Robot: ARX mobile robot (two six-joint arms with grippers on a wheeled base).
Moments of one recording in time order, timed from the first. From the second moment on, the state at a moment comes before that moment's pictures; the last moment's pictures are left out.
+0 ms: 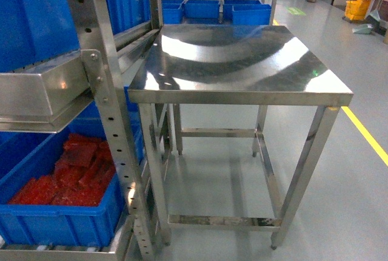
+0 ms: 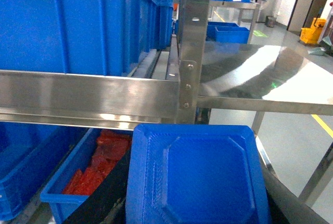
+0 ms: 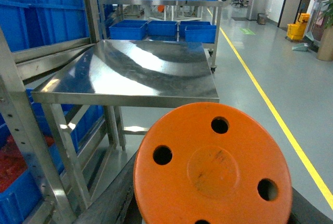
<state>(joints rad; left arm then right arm) 0.00 0.01 0.01 -0.01 0.00 -0.01 0.00 0.00 0.01 -0.01 0.00 0.01</state>
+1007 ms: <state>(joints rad) 0.00 0.01 0.01 -0.01 0.00 -0.01 0.00 0.00 0.01 -0.01 0.00 0.01</state>
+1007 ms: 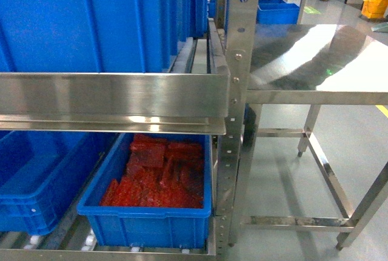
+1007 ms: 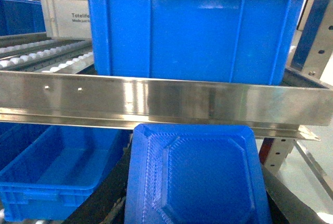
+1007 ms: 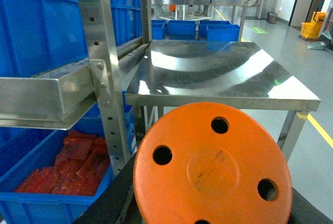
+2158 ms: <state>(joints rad) 0.00 0.01 0.01 -0.01 0.00 -0.01 0.00 0.00 0.01 -0.01 0.00 0.01</state>
